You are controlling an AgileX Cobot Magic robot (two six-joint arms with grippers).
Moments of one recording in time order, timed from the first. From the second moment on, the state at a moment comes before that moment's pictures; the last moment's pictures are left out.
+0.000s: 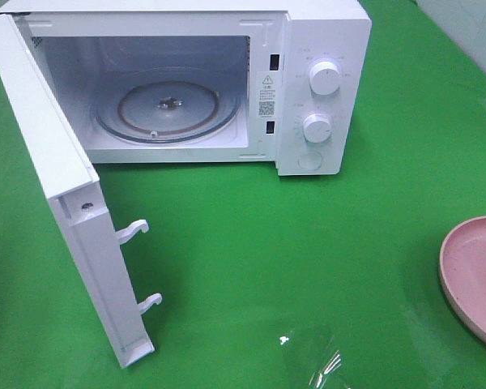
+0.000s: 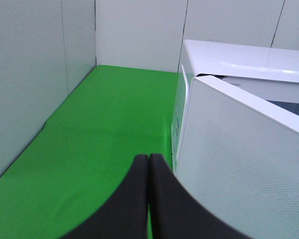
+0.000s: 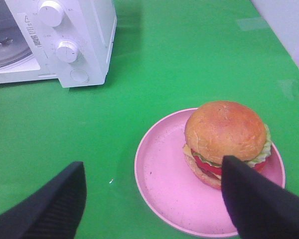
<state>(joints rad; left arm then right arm) 0.02 0.62 -0.17 -0.05 -0.28 -0.01 0.08 0.00 -0.49 -0.05 0.97 0.11</state>
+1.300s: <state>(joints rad) -0.28 1.42 -0.27 0.17 -0.79 -0.19 0.08 0.00 -0.49 -0.05 0.97 0.11</state>
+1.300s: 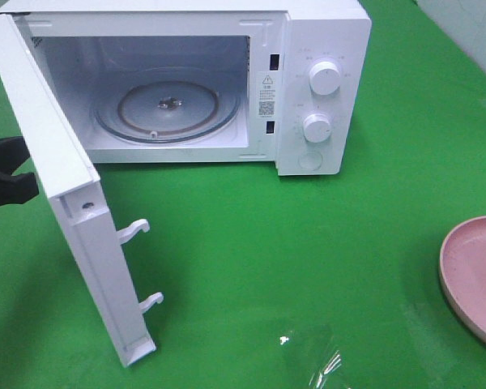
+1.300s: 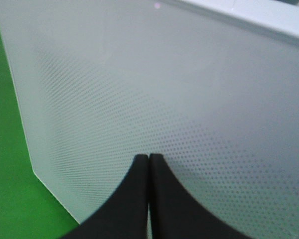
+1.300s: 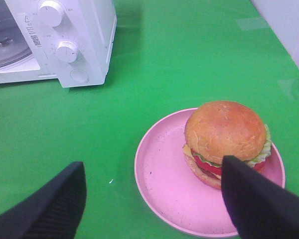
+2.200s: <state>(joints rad) -0.61 1.75 -0.61 -0.15 -0.82 -0.04 0.08 0.00 -0.49 -0.05 0.97 0.11</state>
